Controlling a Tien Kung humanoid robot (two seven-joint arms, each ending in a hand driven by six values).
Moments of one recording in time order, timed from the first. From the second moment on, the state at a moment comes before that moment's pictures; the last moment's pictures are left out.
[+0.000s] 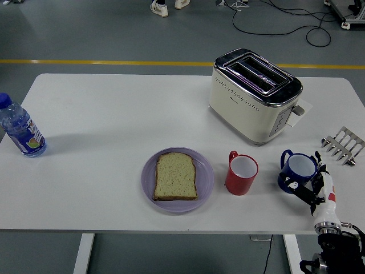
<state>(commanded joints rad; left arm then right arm) -0.04 0.01 -0.29 -0.18 0.35 0.17 -0.04 0.13 -0.11 1.04 0.96 -0.82 -0.46 0.56</state>
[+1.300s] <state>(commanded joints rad) -0.04 0.00 -0.28 -0.18 0.34 0.16 -0.04 0.22 -0.08 0.94 0.82 -0.64 -0.48 0.65</state>
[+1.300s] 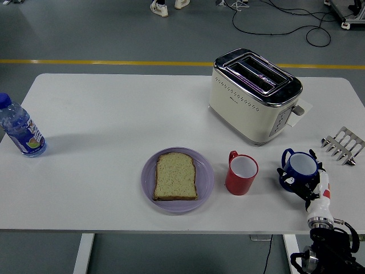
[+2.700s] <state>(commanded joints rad) -0.03 0.01 -0.28 -0.18 0.35 0.16 -0.04 0.11 -0.25 1.24 1.36 -1.00 -0.40 0.27</state>
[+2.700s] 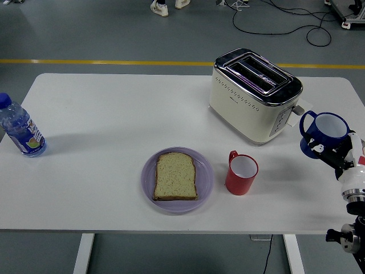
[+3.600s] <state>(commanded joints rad) -0.04 0.01 -0.30 -0.18 0.35 0.16 -0.04 0.56 -0.29 0.81 1.50 -1.31 -0.48 -0.25</state>
